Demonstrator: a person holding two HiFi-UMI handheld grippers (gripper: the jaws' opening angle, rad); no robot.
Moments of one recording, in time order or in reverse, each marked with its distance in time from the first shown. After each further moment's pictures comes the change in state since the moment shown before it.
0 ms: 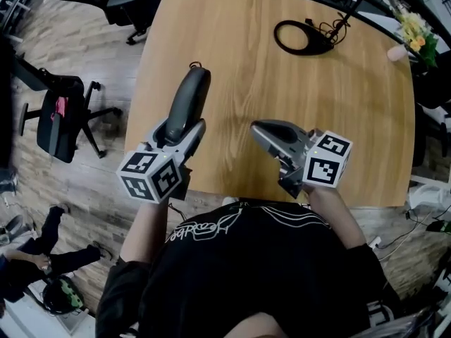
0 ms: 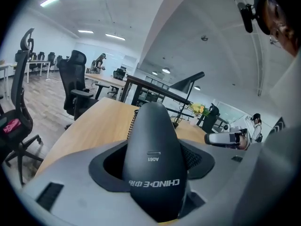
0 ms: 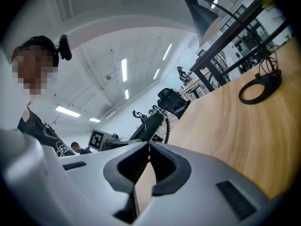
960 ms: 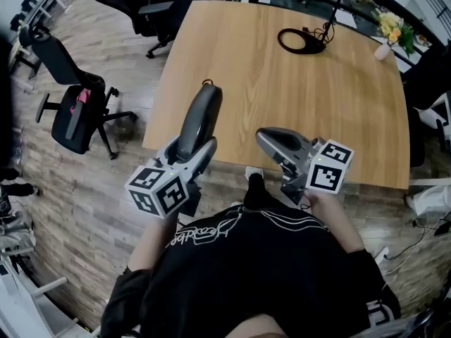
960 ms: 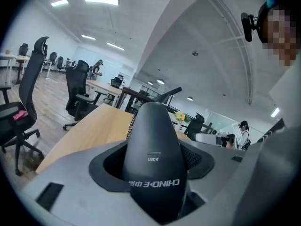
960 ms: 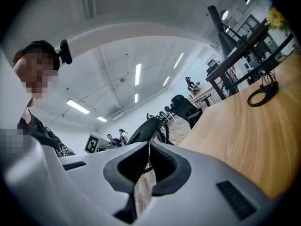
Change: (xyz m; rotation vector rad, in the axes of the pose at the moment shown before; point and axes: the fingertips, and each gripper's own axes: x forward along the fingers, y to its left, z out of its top) left arm -0.158 -0.087 -0.052 -0.027 -0.120 -0.077; right arm -0.050 0.144 -0.063 -0.104 -0.086 0.054
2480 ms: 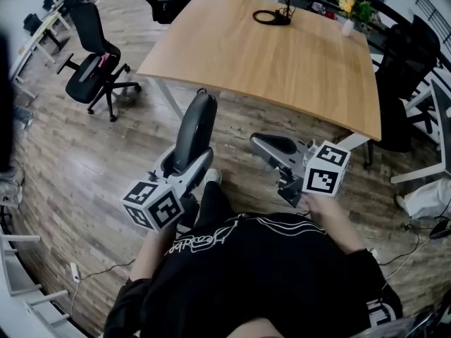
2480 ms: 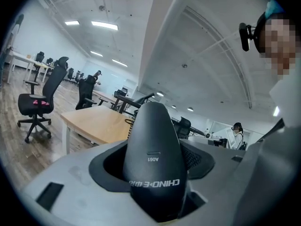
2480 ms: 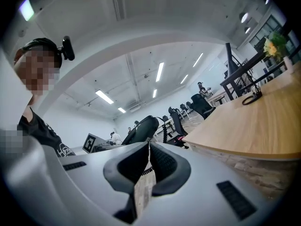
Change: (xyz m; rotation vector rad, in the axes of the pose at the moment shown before) left arm -0.195 -0.312 -0.209 -0.020 -0.192 0.073; right arm -0.292 0.212 -0.160 -0.141 0.061 0.164
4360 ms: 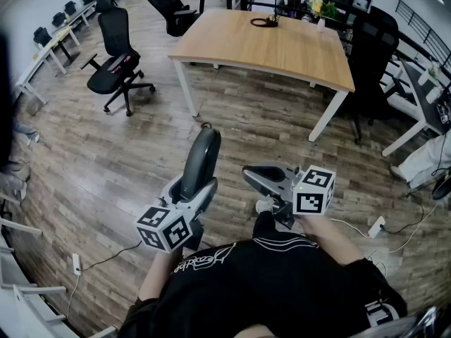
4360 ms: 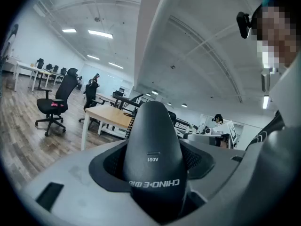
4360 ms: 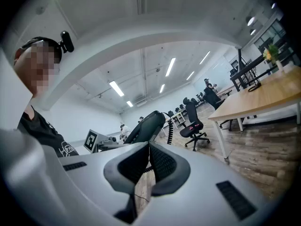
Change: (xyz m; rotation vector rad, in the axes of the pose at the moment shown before) left arm -0.399 -0.149 -0.152 0.053 0.036 -0.017; right arm -0.067 0.404 -0.221 -0.022 0.045 0.011
